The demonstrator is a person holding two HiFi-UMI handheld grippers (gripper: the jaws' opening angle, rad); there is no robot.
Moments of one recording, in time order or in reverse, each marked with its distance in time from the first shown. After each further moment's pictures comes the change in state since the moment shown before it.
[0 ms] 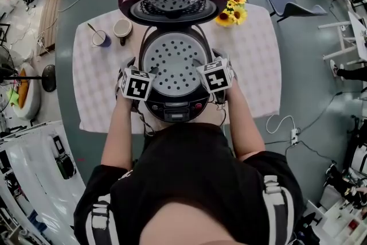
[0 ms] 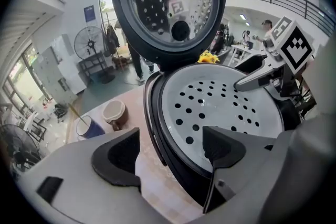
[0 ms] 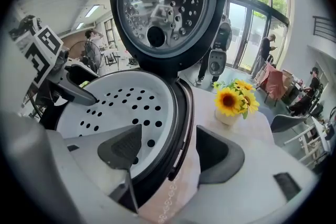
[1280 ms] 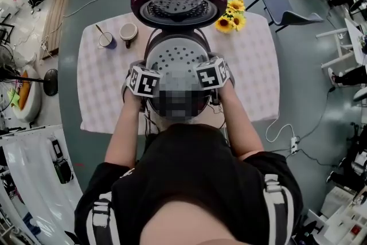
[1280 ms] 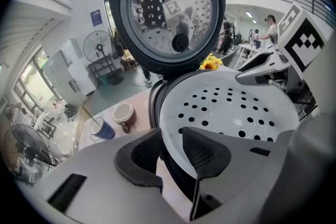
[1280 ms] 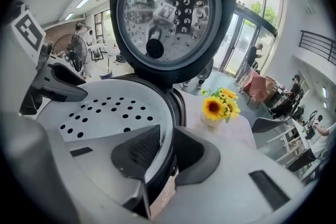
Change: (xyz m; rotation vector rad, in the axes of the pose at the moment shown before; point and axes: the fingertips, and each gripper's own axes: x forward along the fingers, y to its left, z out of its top) left arm -0.026 -0.007 0.012 -0.026 -0.007 0.091; right arm -0.026 0.002 0.018 -0.006 0.015 -0.154
